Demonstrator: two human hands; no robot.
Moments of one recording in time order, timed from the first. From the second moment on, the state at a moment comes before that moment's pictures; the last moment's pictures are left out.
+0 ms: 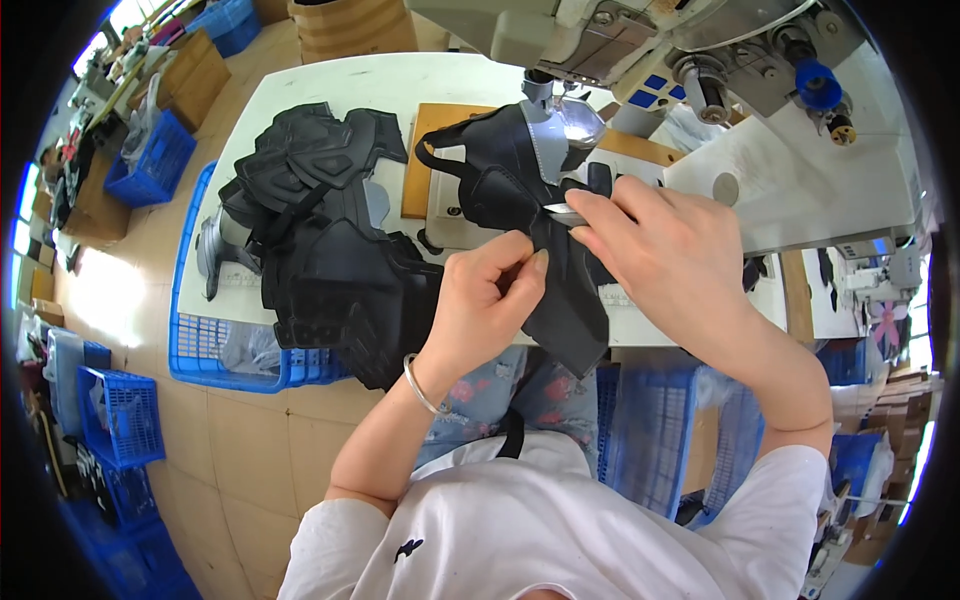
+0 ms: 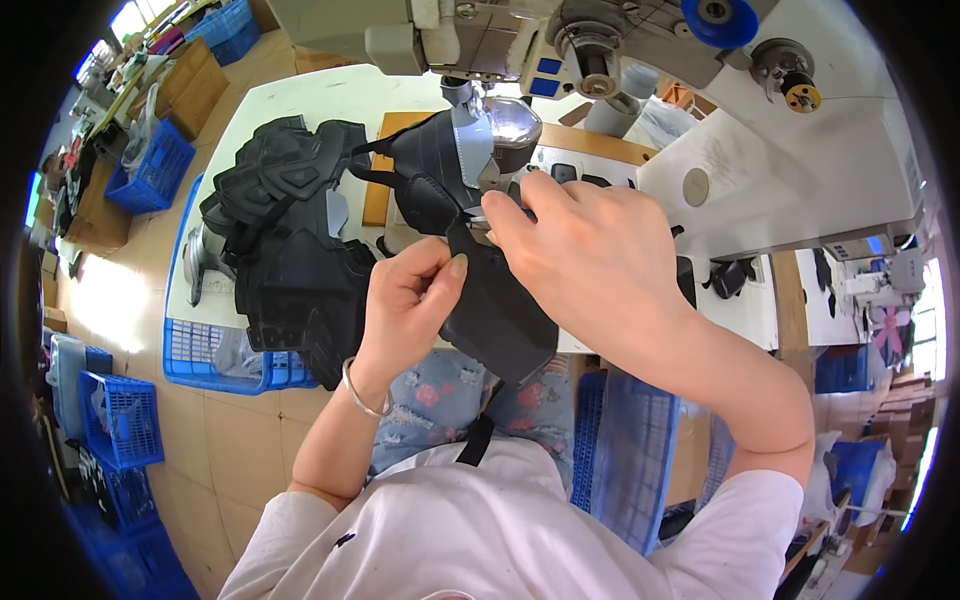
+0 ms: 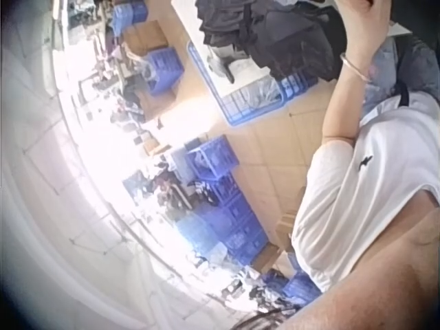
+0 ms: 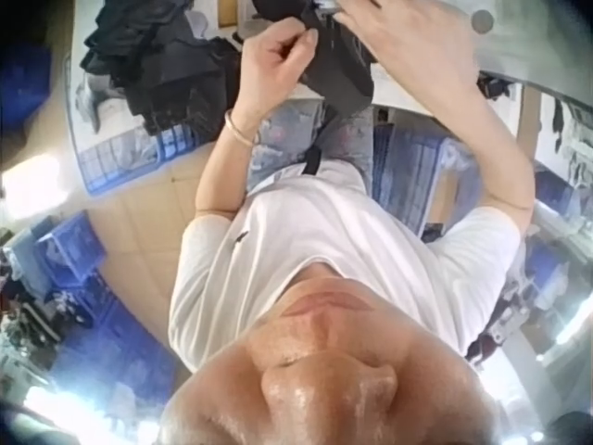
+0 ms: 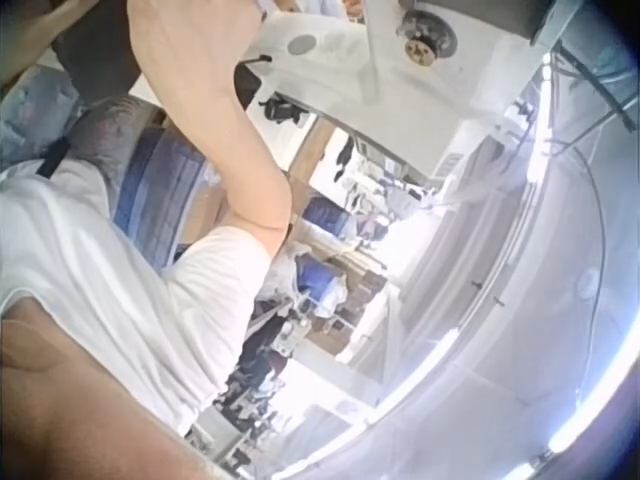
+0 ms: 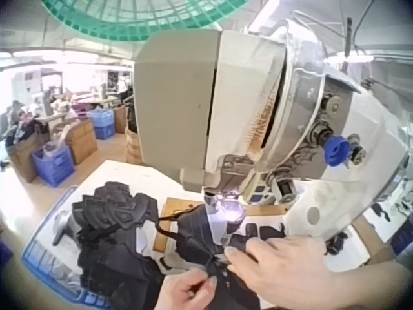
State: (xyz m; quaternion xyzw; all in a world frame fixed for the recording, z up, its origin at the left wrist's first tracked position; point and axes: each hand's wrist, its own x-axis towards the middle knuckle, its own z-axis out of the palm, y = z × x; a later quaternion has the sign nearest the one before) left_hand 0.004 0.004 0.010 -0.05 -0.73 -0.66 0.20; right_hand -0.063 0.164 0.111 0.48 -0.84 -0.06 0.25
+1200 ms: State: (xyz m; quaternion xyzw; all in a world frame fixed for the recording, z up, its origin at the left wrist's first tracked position) left_hand 0.020 -0.028 -0.002 -0.07 -0.65 -0.74 0.15; right_hand -0.071 0.169 0.106 0.50 -0.82 0.02 0.28
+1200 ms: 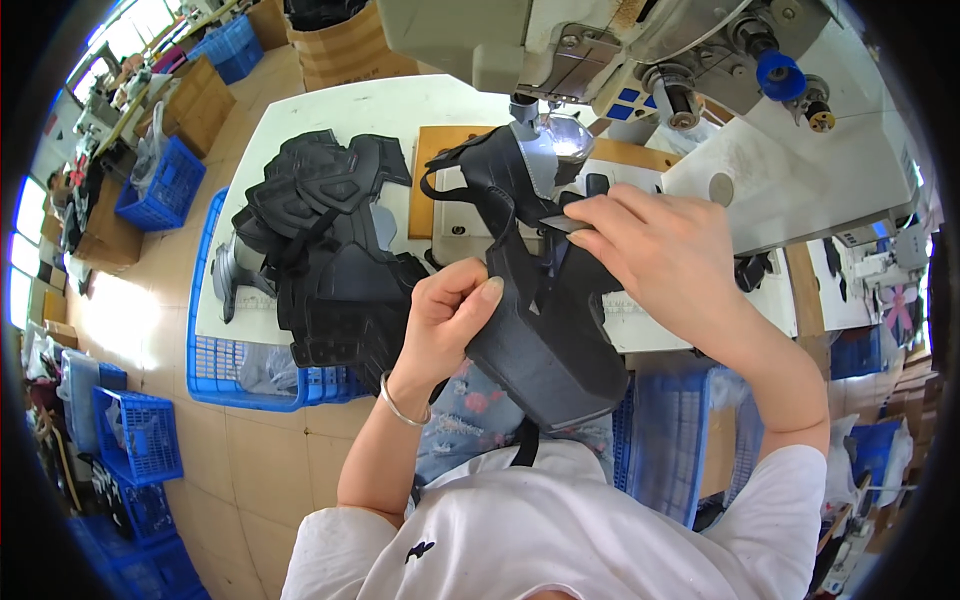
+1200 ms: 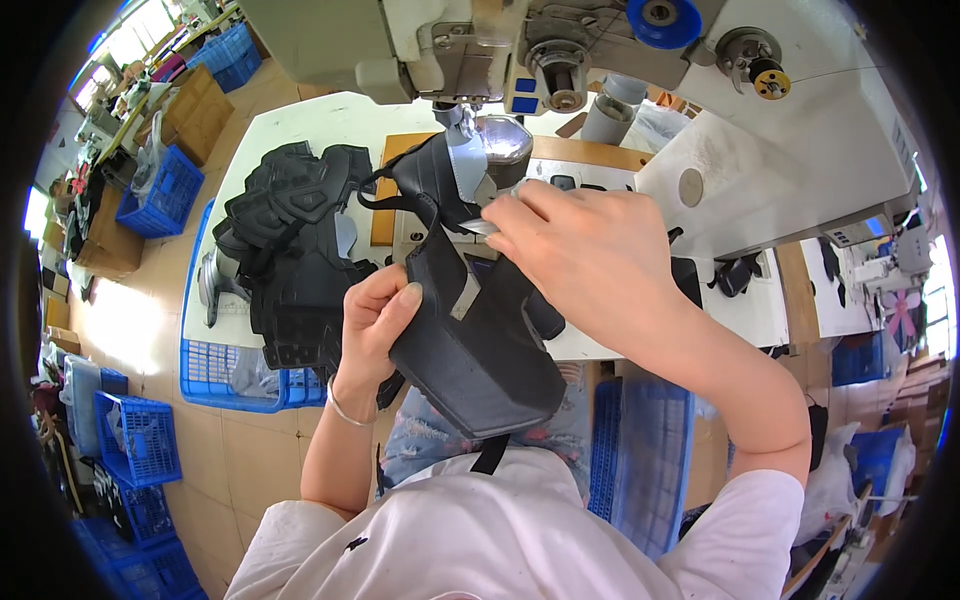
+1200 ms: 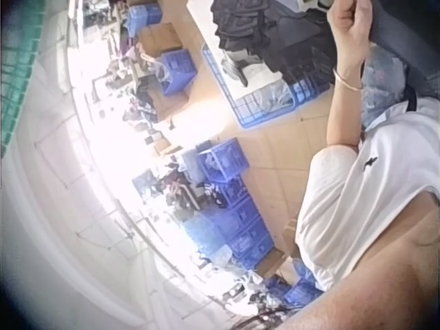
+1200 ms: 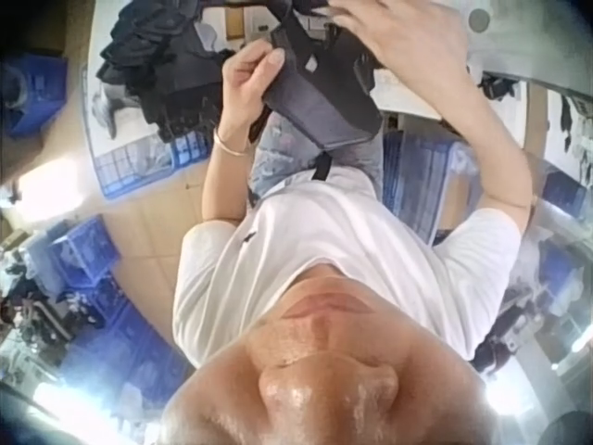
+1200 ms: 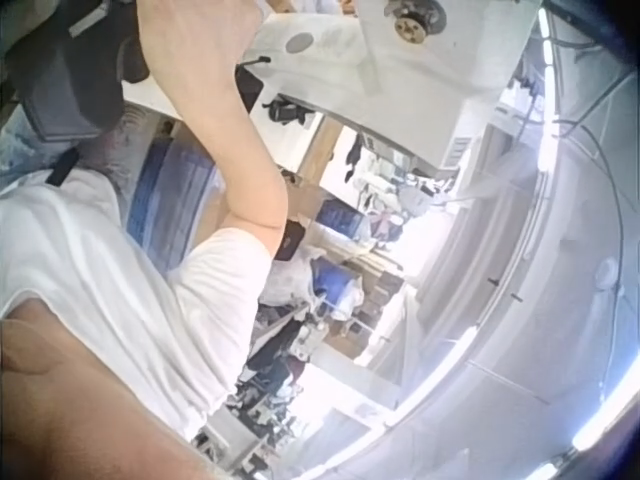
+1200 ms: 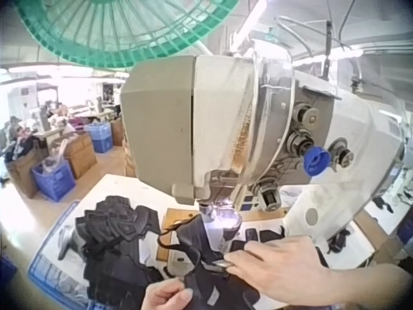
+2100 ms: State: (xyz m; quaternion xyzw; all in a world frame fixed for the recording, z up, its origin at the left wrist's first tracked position) left_hand 0.025 -0.027 -0.007 -0.07 -0.60 -0.78 0.14; right_hand -0.078 0.155 0.099 0.49 -0.82 0.03 0.31
